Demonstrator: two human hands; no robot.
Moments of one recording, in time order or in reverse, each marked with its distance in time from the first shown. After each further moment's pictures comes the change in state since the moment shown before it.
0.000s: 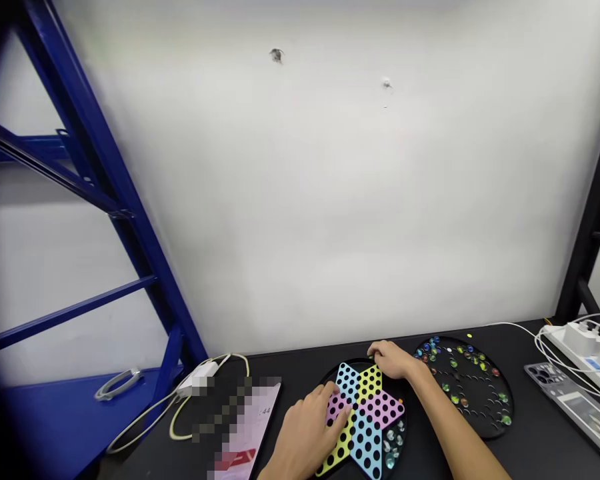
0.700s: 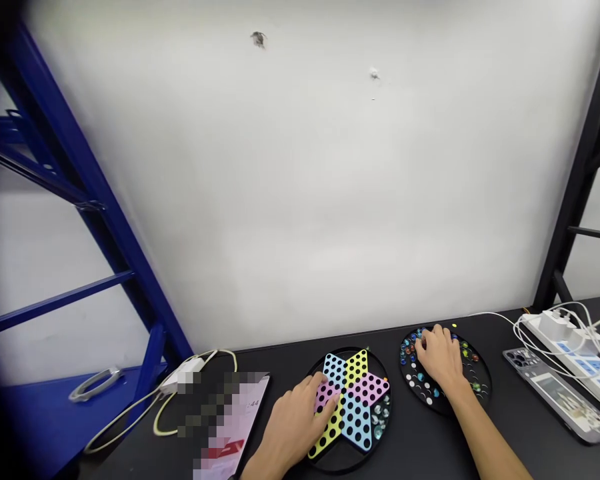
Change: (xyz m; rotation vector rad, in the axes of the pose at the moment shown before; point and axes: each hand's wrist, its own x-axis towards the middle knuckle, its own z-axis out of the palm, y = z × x) left_hand 0.004 0.000 0.003 0.074 0.007 -0.001; right_hand -0.093 0.039 -0.037 -0.594 0.542 0.520
